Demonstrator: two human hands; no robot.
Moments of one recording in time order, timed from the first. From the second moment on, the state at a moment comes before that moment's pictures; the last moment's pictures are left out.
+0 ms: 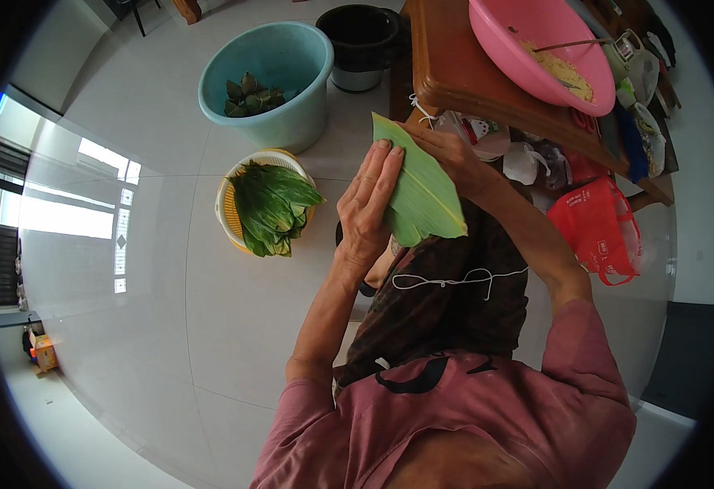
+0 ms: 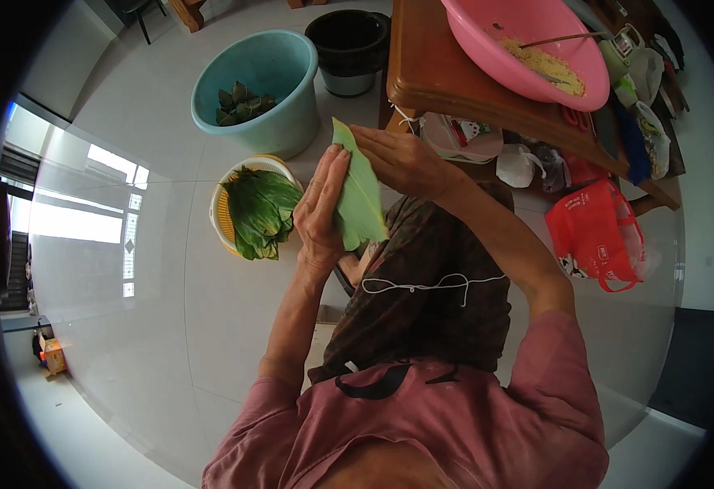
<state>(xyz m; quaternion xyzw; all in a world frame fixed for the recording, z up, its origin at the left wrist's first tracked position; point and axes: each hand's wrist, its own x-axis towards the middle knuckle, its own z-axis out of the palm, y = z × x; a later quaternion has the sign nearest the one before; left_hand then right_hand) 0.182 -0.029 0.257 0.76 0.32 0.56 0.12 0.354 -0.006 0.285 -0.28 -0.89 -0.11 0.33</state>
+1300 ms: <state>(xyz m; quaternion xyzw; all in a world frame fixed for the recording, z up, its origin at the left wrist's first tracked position) 0.173 -0.024 0.272 0.84 0.21 0.47 0.16 0.349 -0.017 0.298 -0.36 -0.85 -0.04 0.39</state>
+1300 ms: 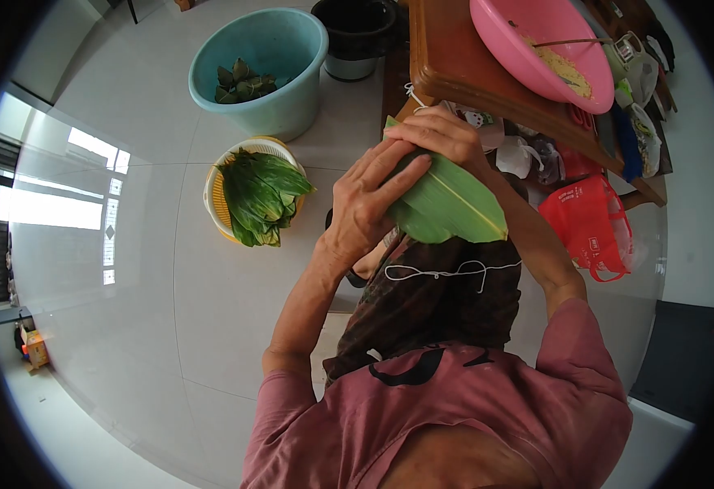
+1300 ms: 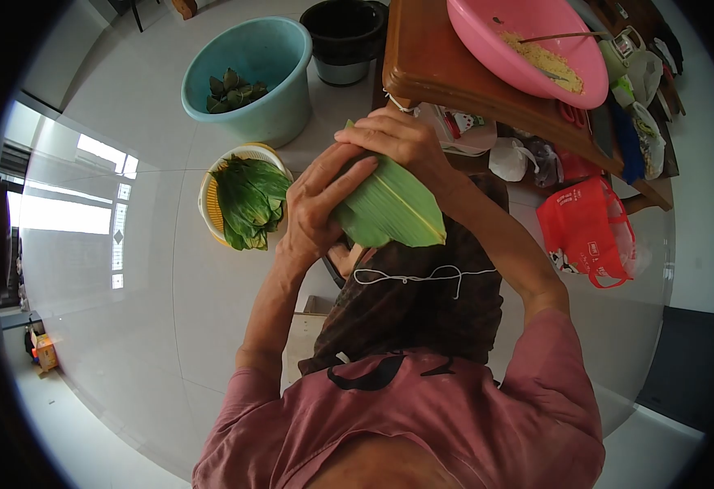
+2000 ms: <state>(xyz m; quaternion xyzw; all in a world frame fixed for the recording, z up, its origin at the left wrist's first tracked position) 0.174 -0.020 0.265 0.41 0.26 0.54 0.68 0.349 -0.004 0.304 -0.49 -0.26 0.60 0.57</state>
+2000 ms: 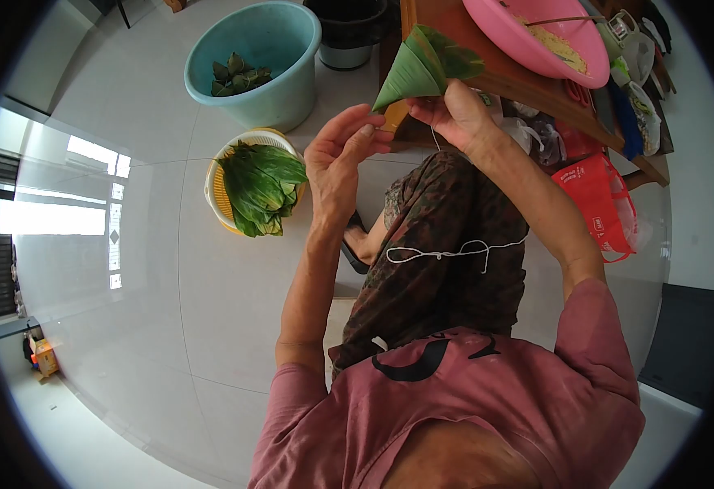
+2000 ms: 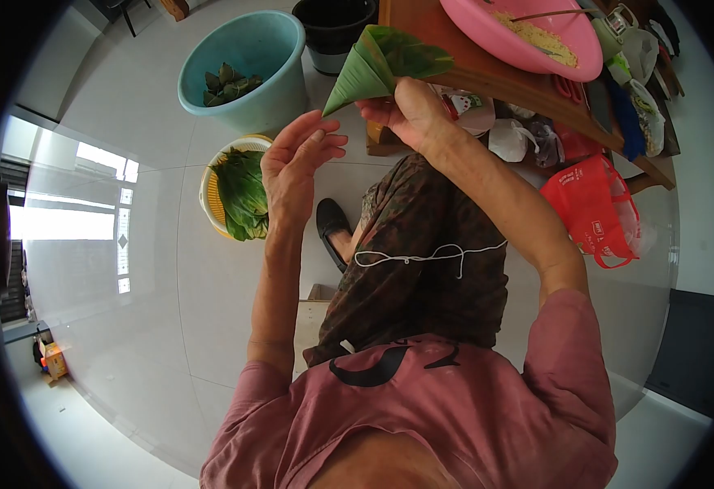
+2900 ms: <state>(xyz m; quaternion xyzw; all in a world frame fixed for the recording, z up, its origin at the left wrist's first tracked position) 0.190 -0.035 0.247 0.12 0.14 0.68 0.71 0.323 -0.017 0.269 -0.42 -0.34 0.49 0.68</state>
